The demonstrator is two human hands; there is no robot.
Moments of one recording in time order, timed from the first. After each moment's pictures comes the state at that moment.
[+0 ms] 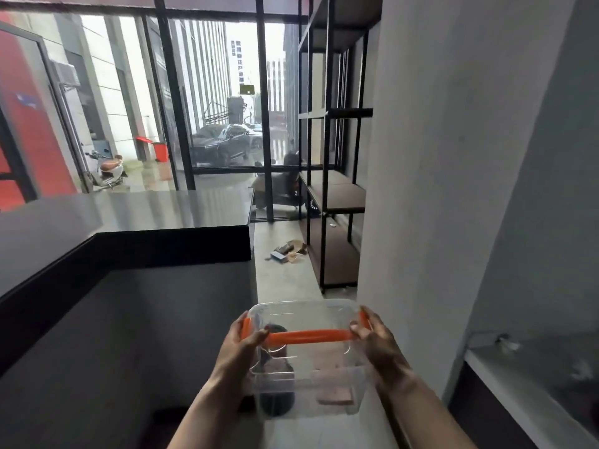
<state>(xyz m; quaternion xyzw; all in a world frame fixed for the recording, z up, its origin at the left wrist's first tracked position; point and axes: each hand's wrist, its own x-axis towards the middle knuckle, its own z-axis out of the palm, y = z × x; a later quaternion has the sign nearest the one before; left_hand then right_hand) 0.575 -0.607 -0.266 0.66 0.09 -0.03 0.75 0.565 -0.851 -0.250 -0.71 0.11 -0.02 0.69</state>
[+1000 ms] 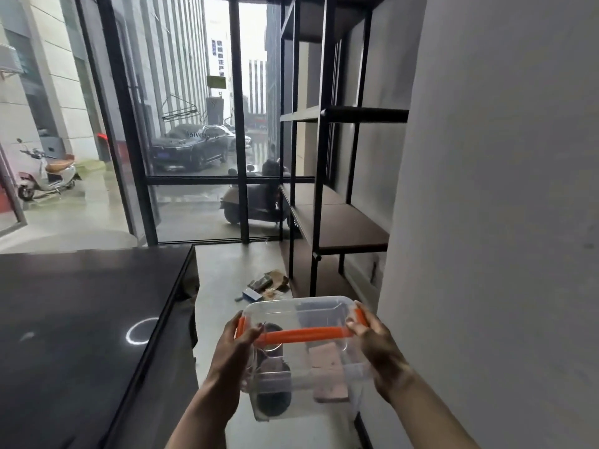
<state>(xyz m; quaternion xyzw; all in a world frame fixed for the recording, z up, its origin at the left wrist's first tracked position) 1.258 -0.680 -0.273 0.66 0.06 -0.02 0.75 1.232 -0.919 -0.244 -0.70 0.13 -0.03 0.70</state>
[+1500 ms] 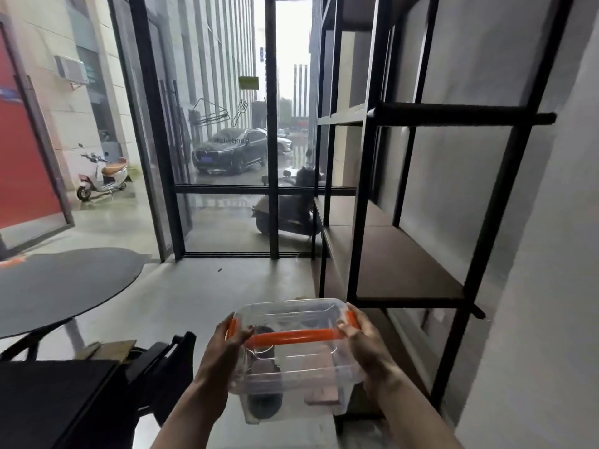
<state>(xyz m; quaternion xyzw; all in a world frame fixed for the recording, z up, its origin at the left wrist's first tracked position) 1.646 -0.693 -0.259 0.66 0.12 0.01 0.74 1.655 -0.939 -0.224 -0.70 0.08 0.05 0.71</state>
